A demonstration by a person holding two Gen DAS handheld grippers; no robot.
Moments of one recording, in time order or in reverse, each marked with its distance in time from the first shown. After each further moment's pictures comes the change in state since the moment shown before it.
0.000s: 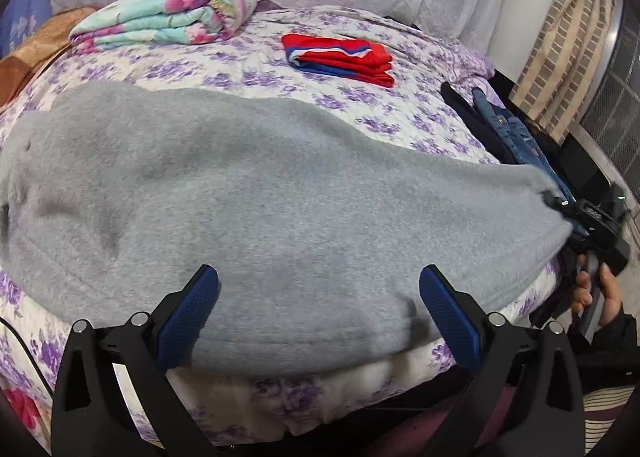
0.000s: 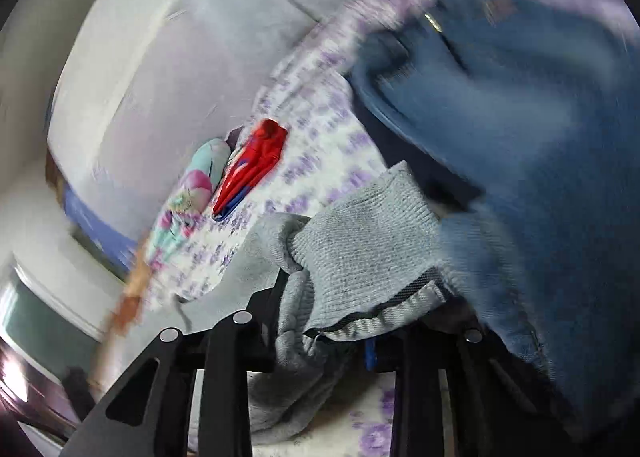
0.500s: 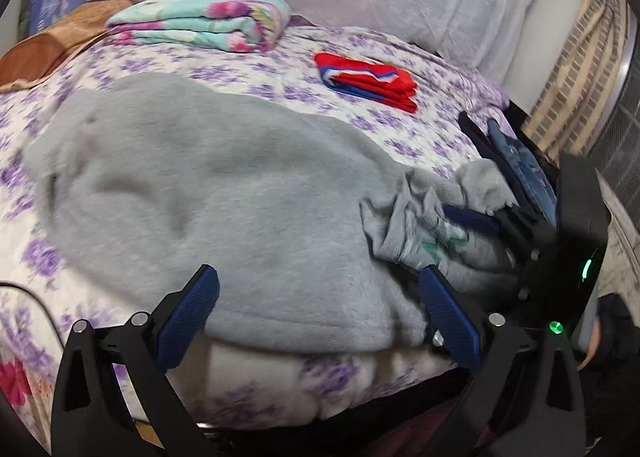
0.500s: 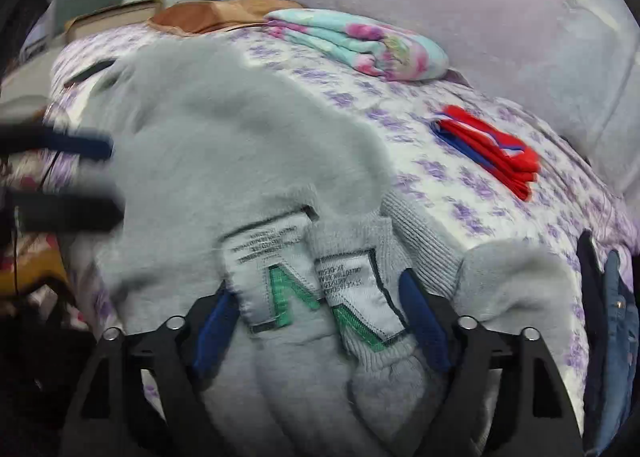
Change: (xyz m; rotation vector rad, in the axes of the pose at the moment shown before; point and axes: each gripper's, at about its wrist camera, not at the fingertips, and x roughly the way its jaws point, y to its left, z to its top) left arm -0.032 0.034 -0.013 -0.090 -0.077 0.028; right arm 0.106 0.274 -0.147 -1.054 0.252 0.031
